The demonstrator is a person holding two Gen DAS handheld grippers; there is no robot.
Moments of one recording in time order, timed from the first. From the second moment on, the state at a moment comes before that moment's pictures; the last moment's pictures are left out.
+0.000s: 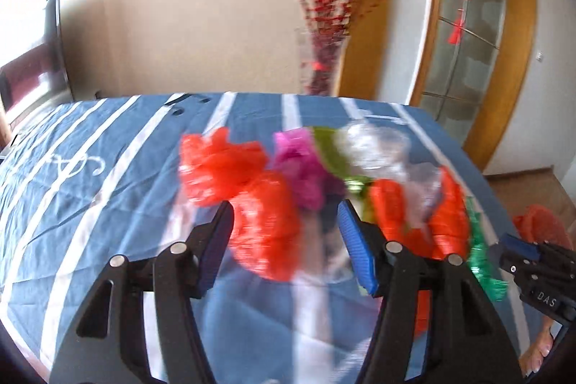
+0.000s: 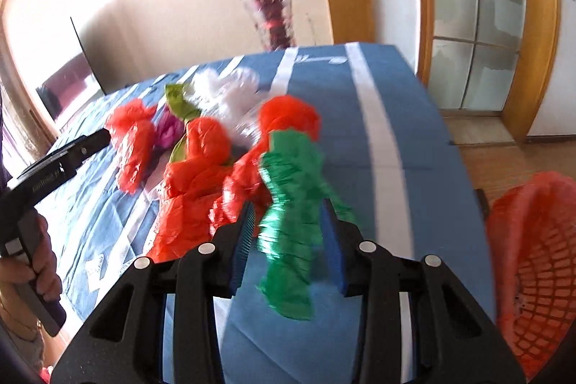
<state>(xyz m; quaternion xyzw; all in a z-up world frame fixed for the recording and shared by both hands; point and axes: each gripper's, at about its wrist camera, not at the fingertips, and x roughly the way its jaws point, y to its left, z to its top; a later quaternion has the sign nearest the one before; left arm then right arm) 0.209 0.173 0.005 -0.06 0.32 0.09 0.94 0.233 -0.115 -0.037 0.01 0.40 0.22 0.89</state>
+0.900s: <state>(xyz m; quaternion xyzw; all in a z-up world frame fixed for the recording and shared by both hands) 0.258 0.202 -0.027 -0.07 0.38 0.09 0.92 0.227 -0.187 -0.029 0.04 0.40 0.15 0.90</state>
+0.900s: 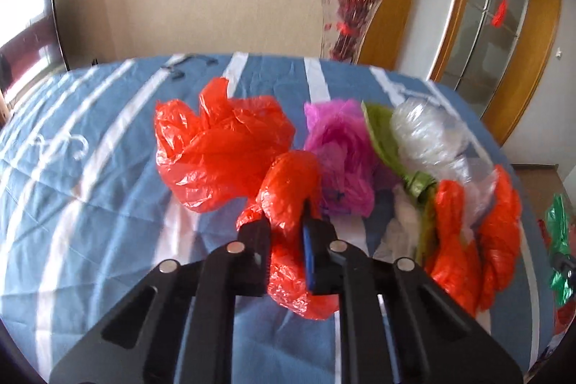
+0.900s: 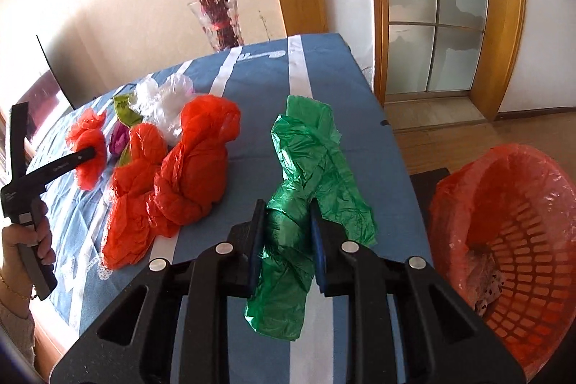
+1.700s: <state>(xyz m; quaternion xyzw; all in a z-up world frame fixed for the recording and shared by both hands) 0.215 -0.056 0.043 -0.02 0.34 -0.23 0.91 0.184 -0.331 0.024 0.11 0.32 0.04 0.94</state>
